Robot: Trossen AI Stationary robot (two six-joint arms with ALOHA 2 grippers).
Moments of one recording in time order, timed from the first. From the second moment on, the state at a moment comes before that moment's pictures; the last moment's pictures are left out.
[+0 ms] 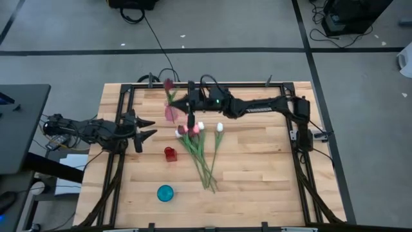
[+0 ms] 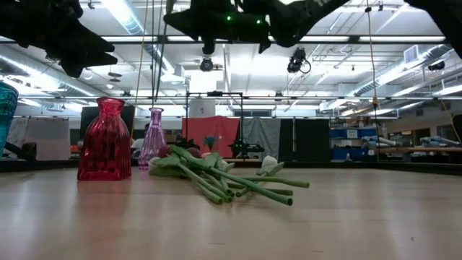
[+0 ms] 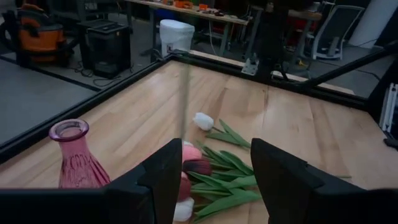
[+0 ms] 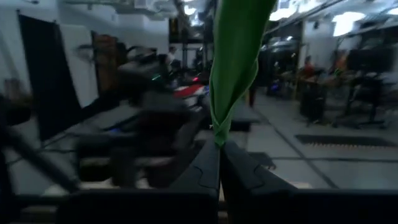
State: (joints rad) left arm -0.25 0.21 0.34 -0.35 -0.55 -0.29; right arm -0.23 2.00 1.49 0.67 -0.24 0.02
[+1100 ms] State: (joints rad) left arm -0.25 0.20 0.34 -0.38 -0.66 -0.26; right arm -0.36 2.14 1.72 0.63 -0.28 -0.05
